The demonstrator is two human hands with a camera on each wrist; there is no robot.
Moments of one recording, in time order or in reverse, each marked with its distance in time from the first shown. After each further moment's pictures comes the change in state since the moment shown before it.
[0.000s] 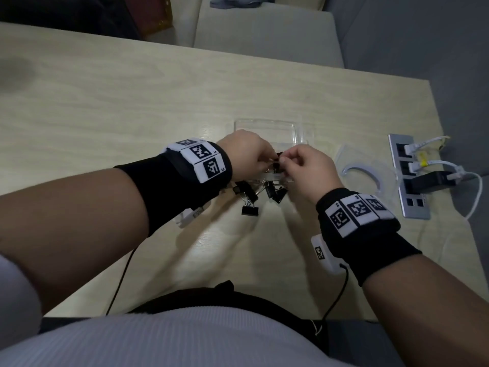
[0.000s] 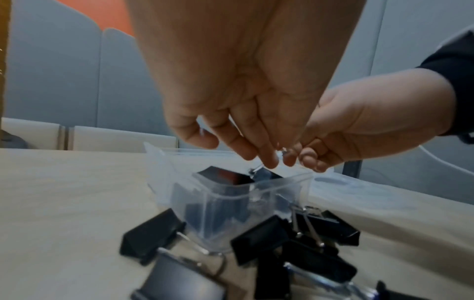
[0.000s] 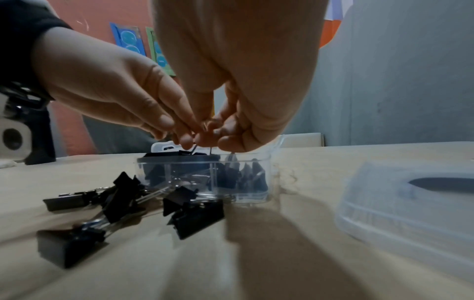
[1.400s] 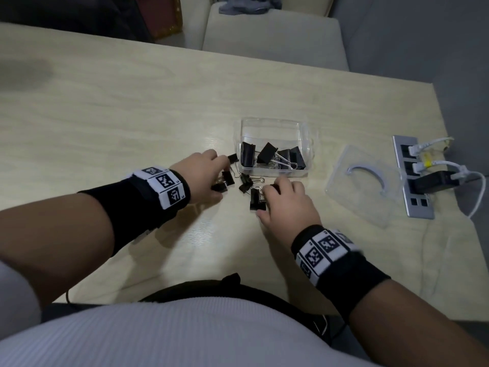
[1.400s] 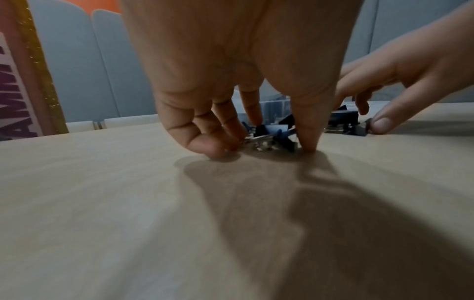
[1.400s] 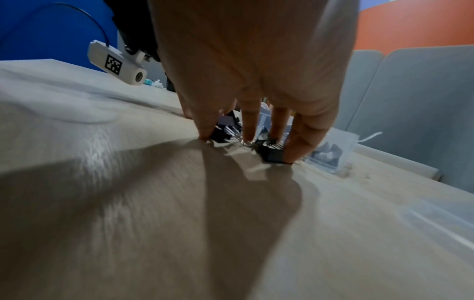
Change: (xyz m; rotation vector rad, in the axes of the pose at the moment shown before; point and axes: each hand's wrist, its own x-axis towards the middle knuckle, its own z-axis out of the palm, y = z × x) left_hand -0.065 -0.064 0.037 0.154 -0.061 -0.199; right_hand -0.063 0.014 0.046 -0.891 -0.214 -0.265
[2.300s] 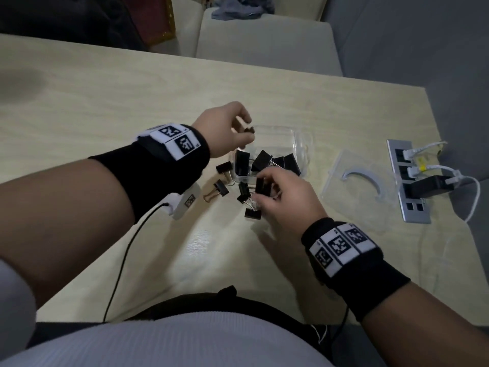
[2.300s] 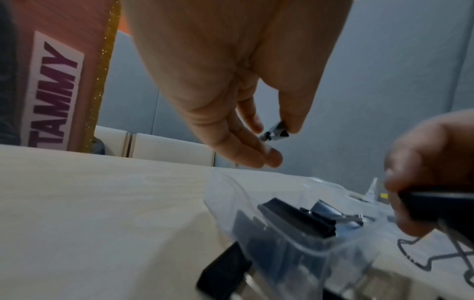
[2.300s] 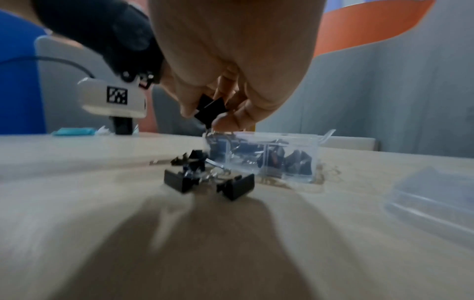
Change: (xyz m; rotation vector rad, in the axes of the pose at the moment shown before) left_hand 0.052 0.028 -0.074 -0.649 0.241 -0.054; right_hand 0.013 0.010 -0.035 0.667 0.146 -0.002
